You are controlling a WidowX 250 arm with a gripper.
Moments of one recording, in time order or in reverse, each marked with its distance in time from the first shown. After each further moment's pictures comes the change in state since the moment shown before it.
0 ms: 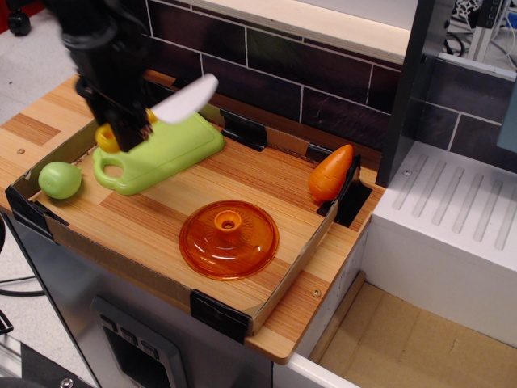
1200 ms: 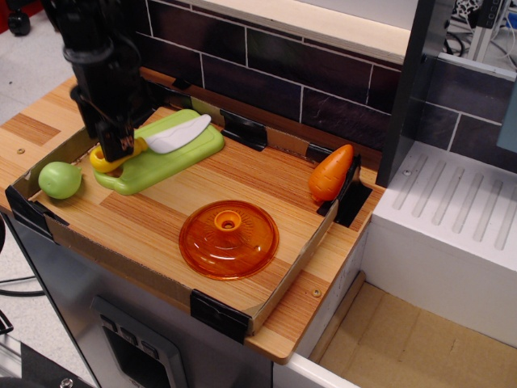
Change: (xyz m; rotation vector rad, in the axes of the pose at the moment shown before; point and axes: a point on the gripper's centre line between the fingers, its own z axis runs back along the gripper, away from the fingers) arm -0.006 0.032 -0.020 -0.059 0.072 -0.048
